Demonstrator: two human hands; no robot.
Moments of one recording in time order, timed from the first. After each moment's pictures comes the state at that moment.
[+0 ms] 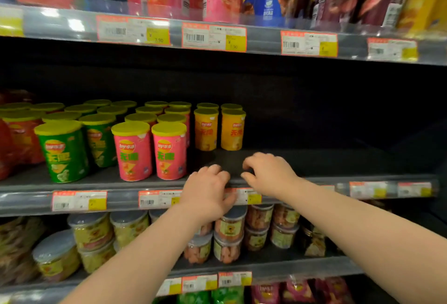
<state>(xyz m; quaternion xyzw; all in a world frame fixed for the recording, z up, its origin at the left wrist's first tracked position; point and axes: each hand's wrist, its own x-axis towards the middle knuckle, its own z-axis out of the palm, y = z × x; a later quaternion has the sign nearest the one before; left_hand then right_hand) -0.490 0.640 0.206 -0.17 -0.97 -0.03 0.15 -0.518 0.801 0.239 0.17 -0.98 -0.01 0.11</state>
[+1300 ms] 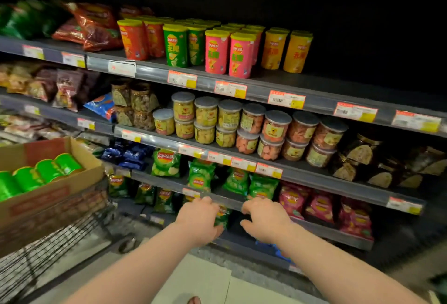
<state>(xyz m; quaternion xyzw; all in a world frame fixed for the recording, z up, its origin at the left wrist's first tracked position) -0.198 0.633 0.053 0.03 -0.99 -0.03 -0.16 -0.264 0.793 0.068 0.31 -0.93 -0.02 -0.18</state>
